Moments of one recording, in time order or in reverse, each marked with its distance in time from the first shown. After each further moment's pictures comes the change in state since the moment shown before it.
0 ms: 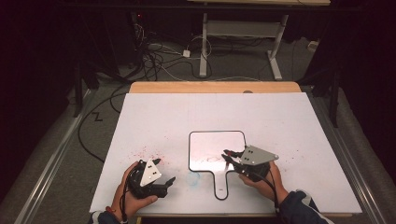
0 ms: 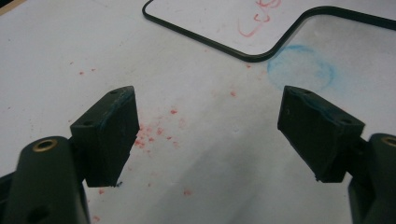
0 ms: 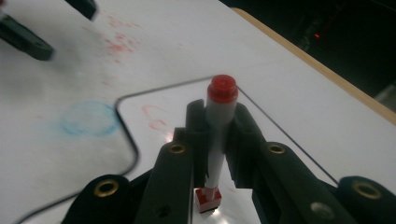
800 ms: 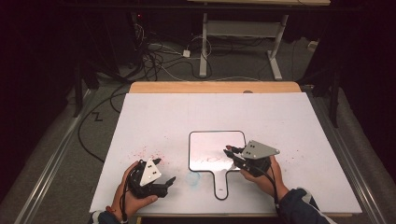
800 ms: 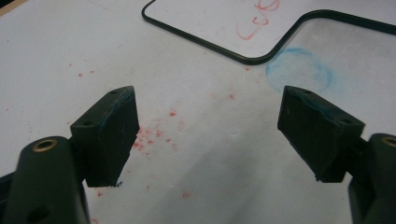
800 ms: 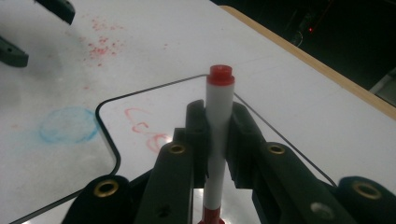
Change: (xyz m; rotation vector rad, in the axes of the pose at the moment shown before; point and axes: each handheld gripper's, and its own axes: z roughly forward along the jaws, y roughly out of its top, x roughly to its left) left arm 0.000 0.001 0.000 -0.006 -0.006 -0.006; right arm -0.011 -0.001 0.006 -0.012 -0.003 0.059
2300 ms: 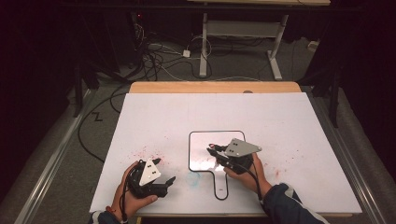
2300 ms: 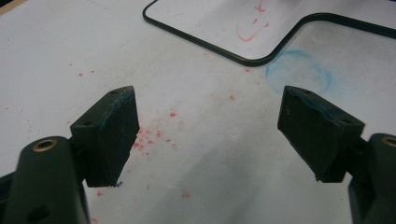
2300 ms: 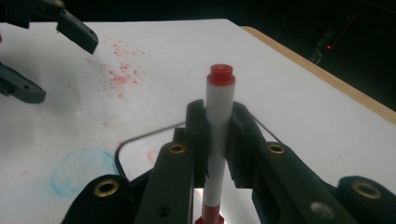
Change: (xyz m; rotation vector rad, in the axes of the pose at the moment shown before) left arm 0.000 0.000 0.000 -0.002 -0.003 -0.009; right arm 0.018 0.013 0.034 -0.063 0.058 -0.012
